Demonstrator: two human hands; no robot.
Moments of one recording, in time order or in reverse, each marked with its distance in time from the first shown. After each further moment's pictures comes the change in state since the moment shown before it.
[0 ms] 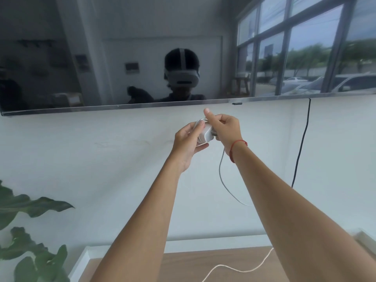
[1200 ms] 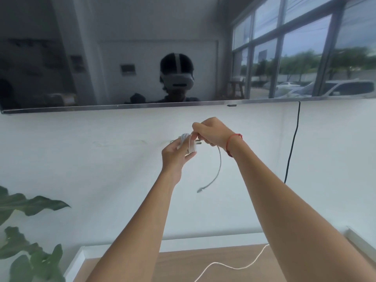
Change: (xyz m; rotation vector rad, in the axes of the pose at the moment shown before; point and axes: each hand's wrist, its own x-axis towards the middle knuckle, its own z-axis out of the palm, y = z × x) left_hand -0.016 -0.034 -0.021 -0.194 0.196 -0.048; right_hand -0.027 -0.044 0.003 -0.489 -0.398 0.085
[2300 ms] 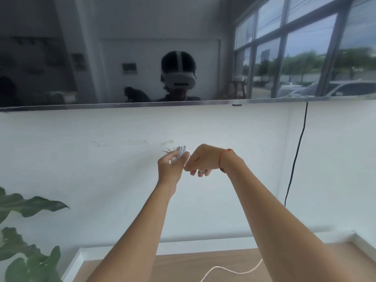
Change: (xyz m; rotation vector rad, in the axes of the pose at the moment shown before) left_hand -0.005 -0.021 -0.028 0.267 0.112 0.051; right_hand 0.005 0.029 0.038 -0.351 -0.452 0.164
